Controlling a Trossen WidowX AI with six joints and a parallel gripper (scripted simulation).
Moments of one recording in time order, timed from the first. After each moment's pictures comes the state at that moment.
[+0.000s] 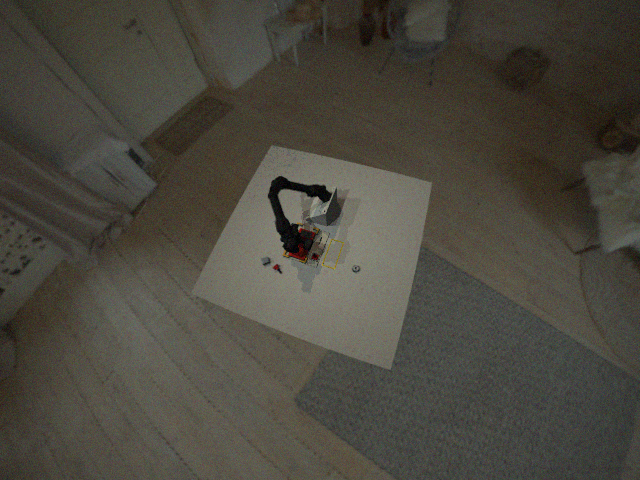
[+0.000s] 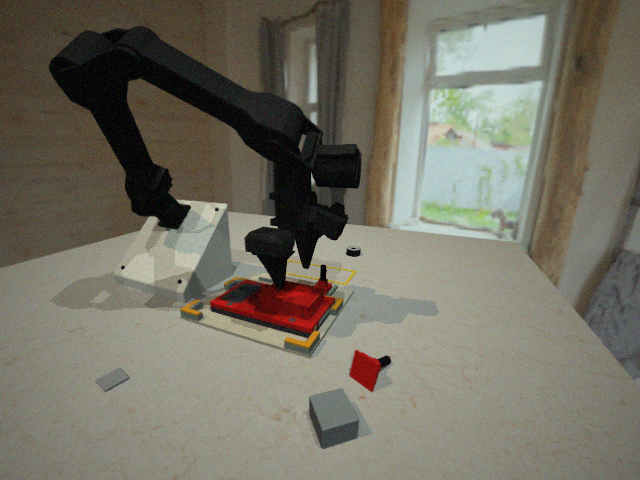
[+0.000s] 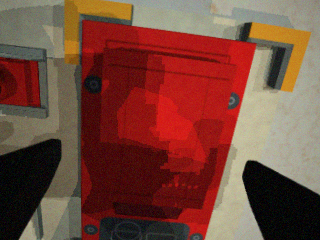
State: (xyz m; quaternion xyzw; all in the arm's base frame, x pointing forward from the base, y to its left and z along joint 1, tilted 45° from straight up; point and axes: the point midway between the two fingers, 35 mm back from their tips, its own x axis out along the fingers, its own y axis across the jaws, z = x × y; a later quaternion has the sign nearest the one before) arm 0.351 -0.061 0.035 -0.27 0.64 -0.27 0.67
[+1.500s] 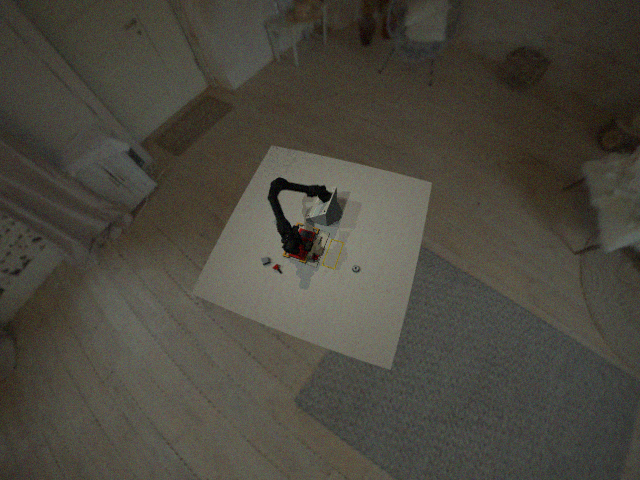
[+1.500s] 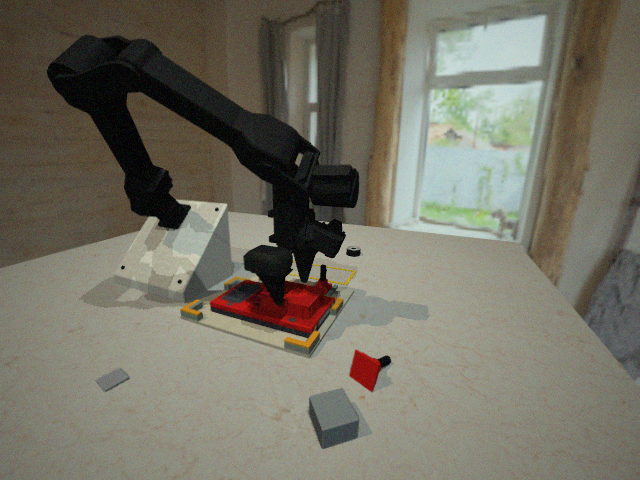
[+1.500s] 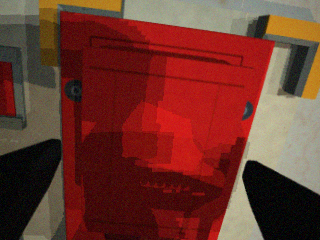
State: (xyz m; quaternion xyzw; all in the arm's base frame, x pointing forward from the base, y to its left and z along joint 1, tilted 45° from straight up) arm 0.350 -0.082 0.017 -0.27 0.64 -0.27 0.67
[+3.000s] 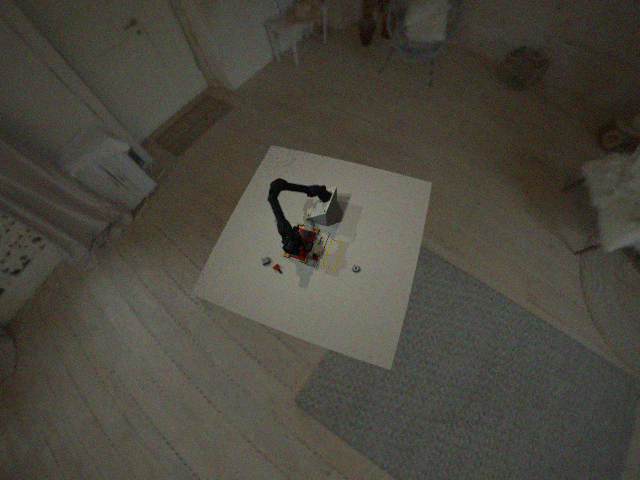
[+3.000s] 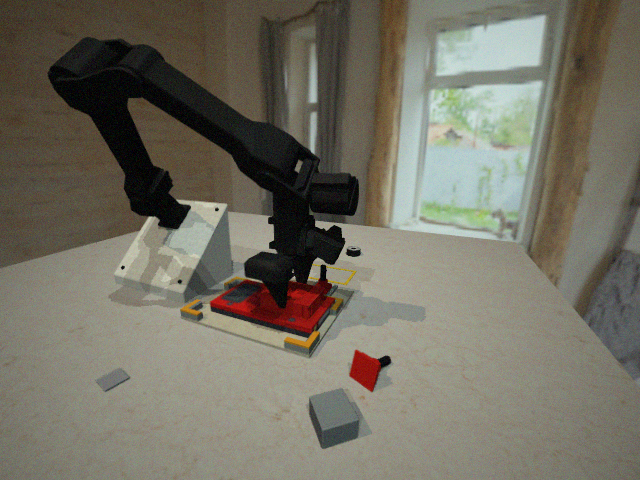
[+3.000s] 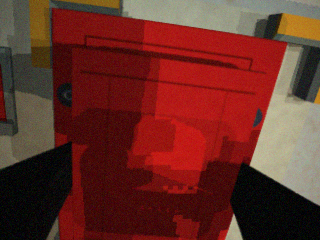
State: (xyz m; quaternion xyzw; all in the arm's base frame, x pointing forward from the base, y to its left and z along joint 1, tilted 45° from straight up) arm 0.350 -0.090 0.009 -0.27 0.64 -0.27 0.67
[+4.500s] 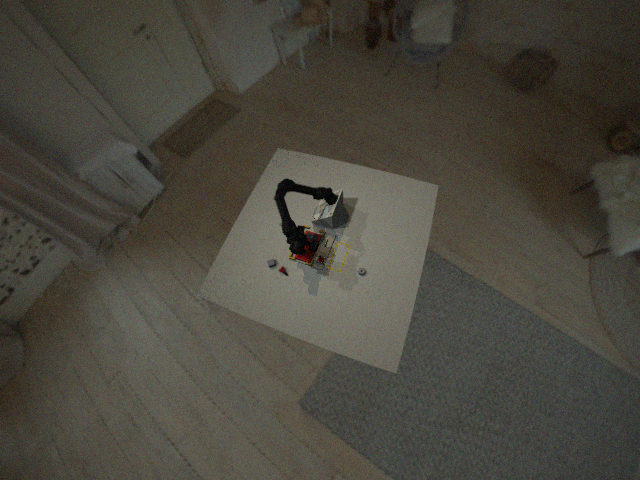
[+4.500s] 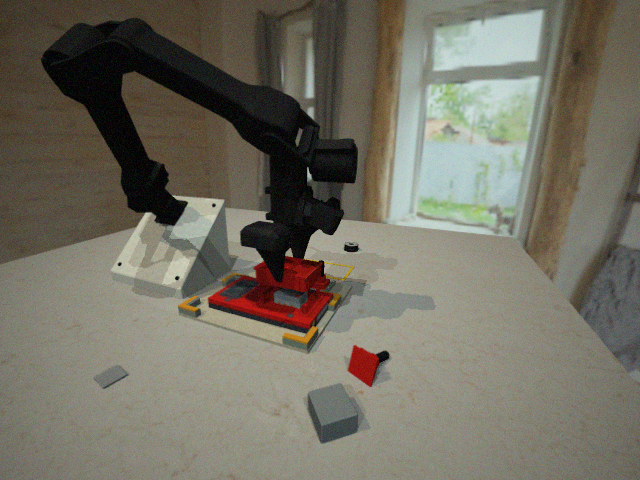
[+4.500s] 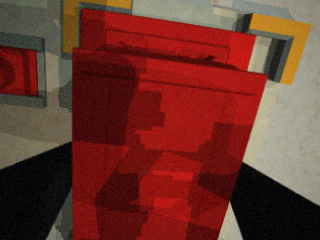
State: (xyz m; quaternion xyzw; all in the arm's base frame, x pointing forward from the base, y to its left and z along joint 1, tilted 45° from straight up) arm 0.347 -0.061 0.037 -0.27 0.65 -0.27 0.66
